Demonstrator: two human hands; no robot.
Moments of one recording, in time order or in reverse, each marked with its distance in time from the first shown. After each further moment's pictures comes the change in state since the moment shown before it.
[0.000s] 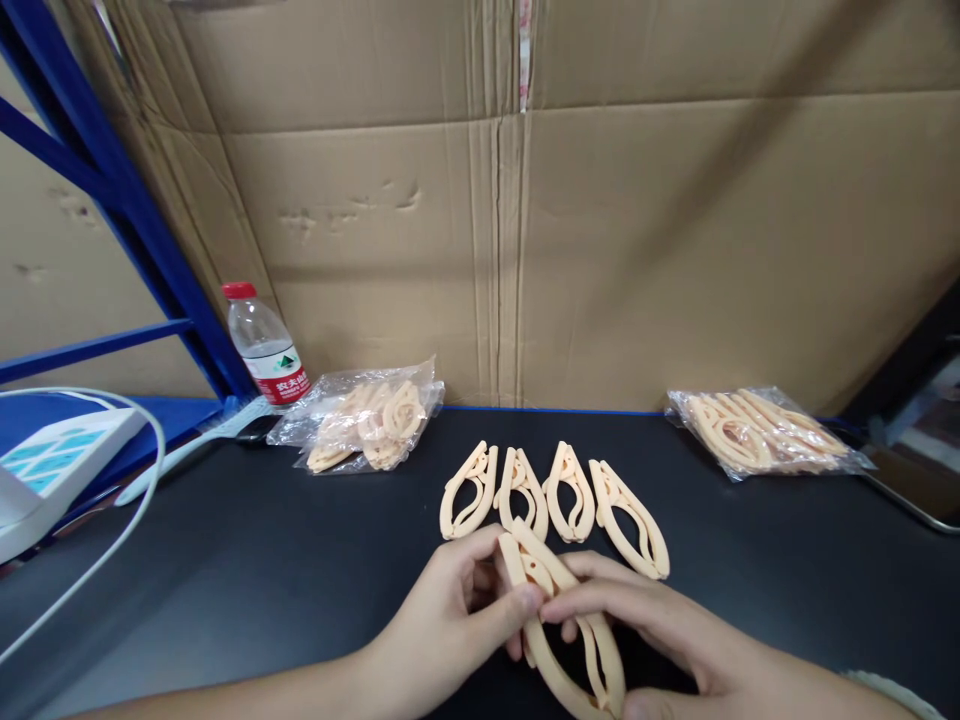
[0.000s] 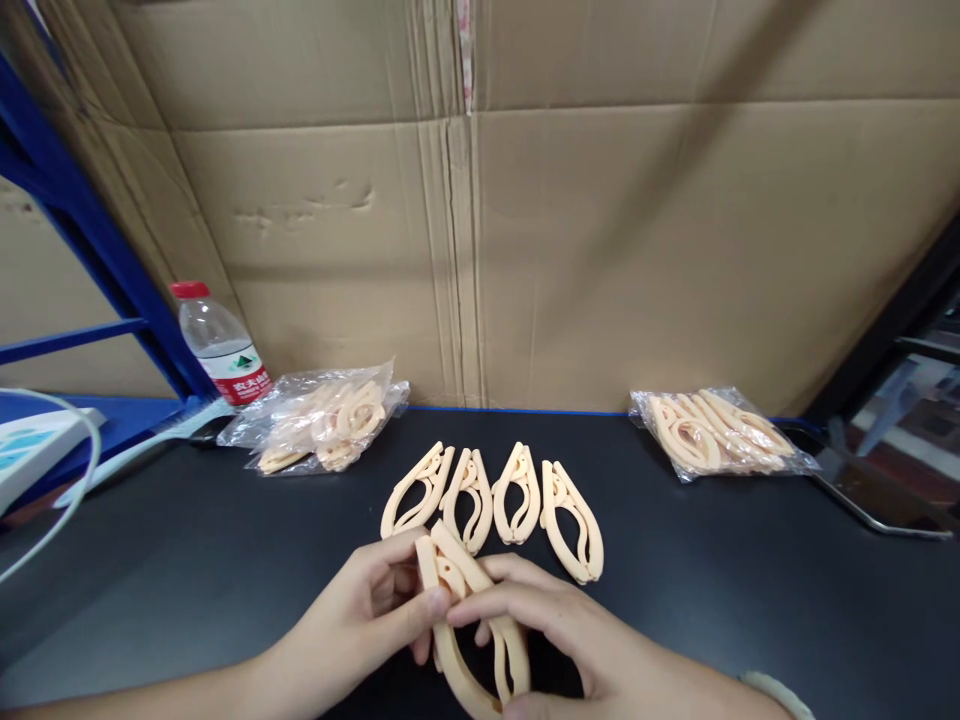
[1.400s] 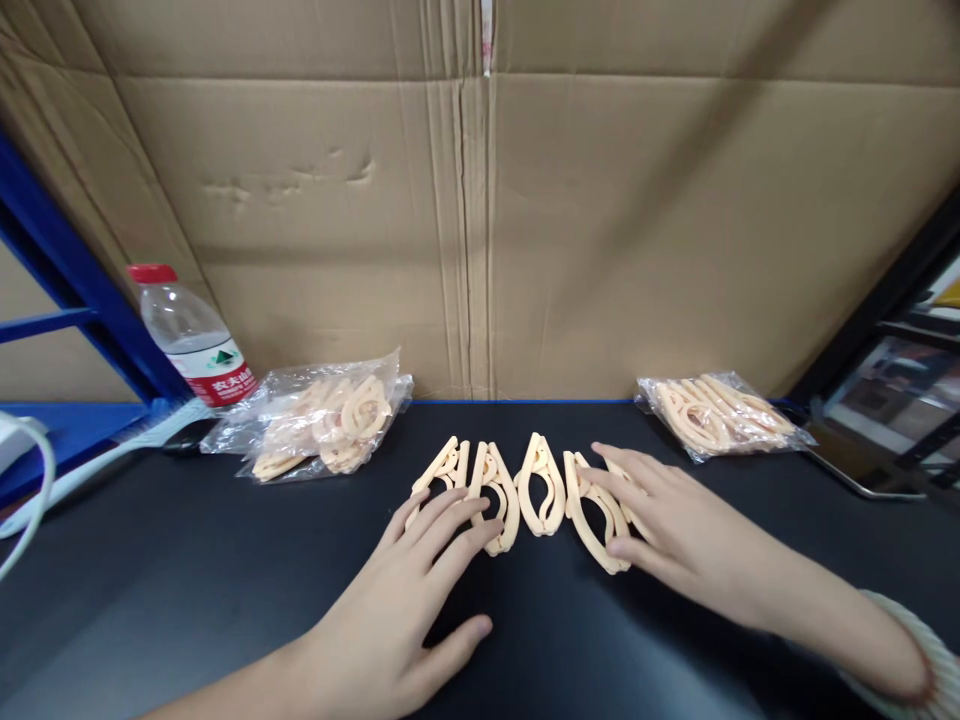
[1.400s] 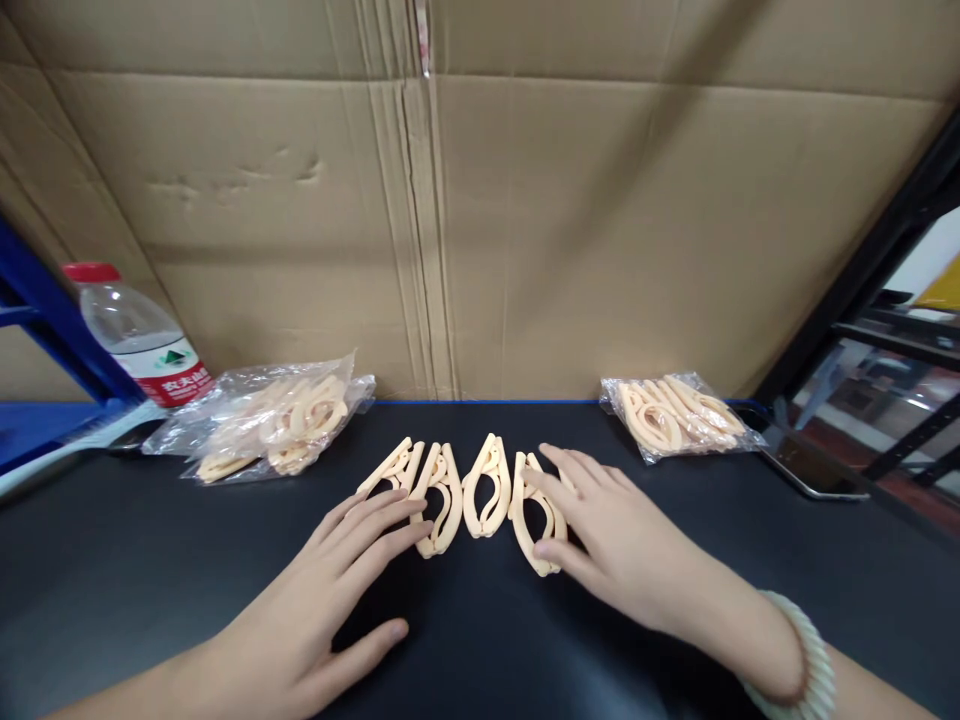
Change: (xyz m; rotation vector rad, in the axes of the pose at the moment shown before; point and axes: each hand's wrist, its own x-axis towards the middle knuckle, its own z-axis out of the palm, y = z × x) left_hand -0.004 -0.005 -0.031 1.268 0.034 0.378; right_hand -0.016 0.043 -0.051 -1.030 0.275 0.207
